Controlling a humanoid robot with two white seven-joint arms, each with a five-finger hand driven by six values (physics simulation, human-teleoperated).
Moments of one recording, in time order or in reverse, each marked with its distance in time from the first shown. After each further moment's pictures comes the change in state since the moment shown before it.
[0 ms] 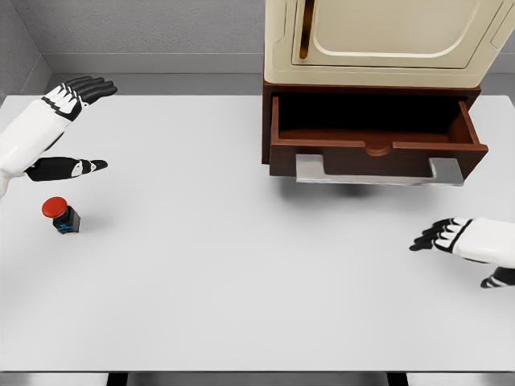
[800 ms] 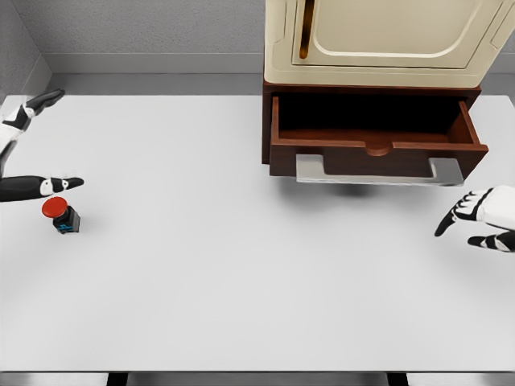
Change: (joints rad) left arm 0.186 0.103 -0.009 0.001 0.533 0.000 -0.008; right arm 0.037 -0.034 -0.128 0.002 -0.274 0.000 0.000
